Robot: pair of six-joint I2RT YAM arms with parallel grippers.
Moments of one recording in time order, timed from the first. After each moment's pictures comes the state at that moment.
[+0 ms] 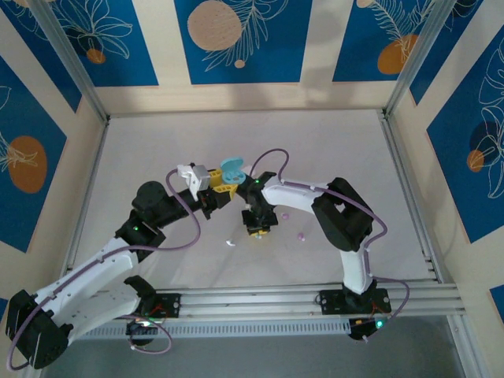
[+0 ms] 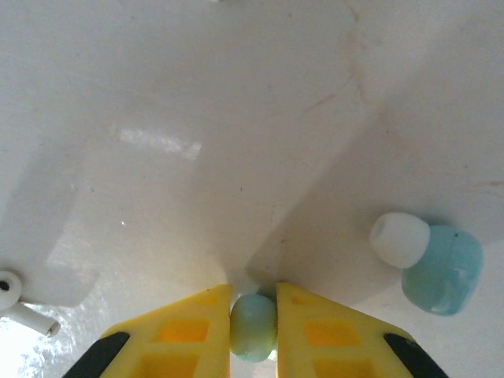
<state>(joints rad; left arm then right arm) -0.66 0.89 0.64 0.31 0.40 -0.07 0.82 1.96 1.34 -0.94 -0.16 0.64</state>
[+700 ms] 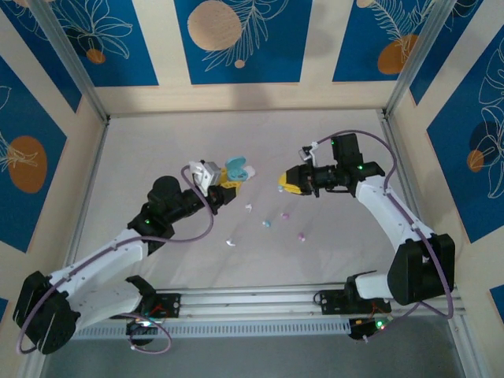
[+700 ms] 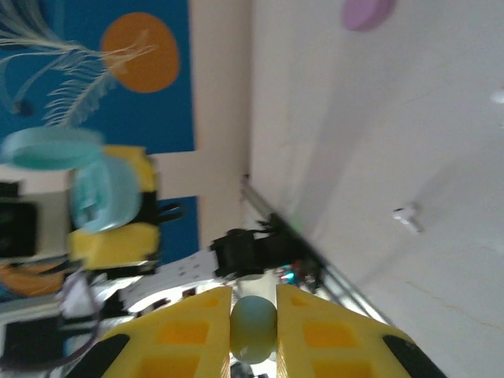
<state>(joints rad) -0.66 1.03 0.64 0.33 0.32 -0.05 0.19 1.33 1.05 -0.59 -1.17 0.66</state>
